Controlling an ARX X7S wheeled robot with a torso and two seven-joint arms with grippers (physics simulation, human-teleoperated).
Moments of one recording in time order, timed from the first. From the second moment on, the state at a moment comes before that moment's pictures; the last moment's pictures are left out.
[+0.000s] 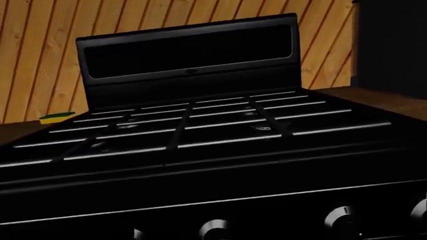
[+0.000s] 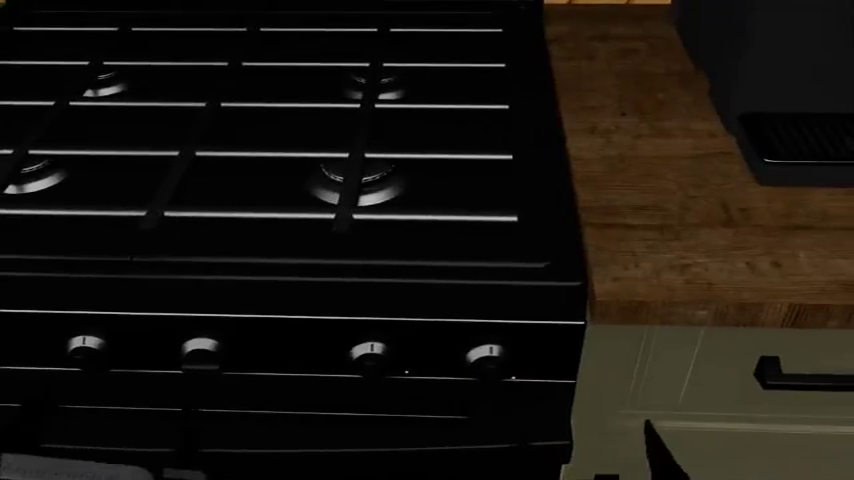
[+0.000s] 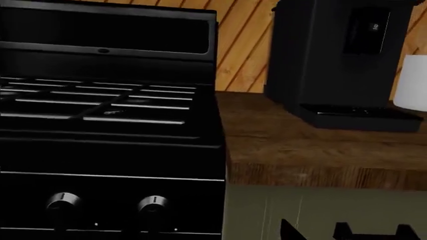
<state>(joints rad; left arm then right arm) -0.04 -0.11 0.09 0.30 0.00 -0.23 -0.08 0.01 0.11 -0.07 -0.20 0.05 0.12 0.11</state>
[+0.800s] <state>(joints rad) -0.62 -0.23 0.00 0.35 -0.15 -0.83 0.01 0.47 0.30 0.00 -0.46 0.13 0.67 0.05</state>
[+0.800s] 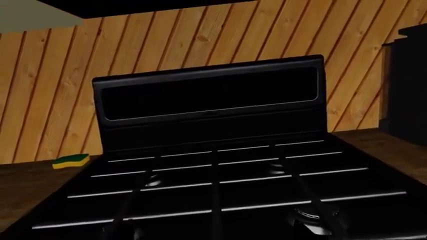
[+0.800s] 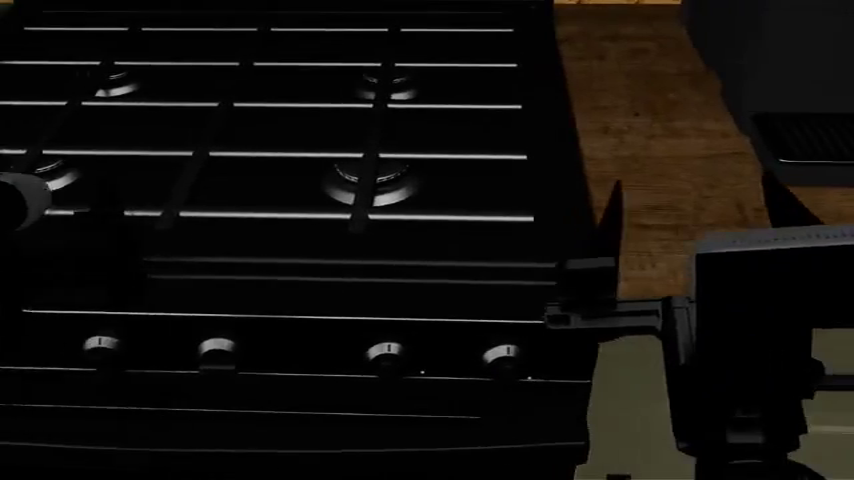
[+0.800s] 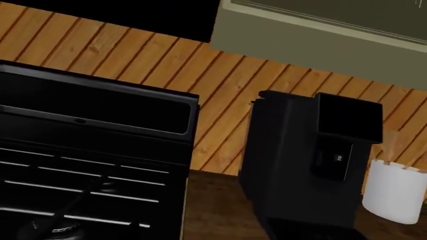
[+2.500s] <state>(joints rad) -0.64 -0.27 0.04 0.35 -0.20 -0.84 0.03 0.50 0.34 -0.03 -0.49 0.17 0.72 0.04</state>
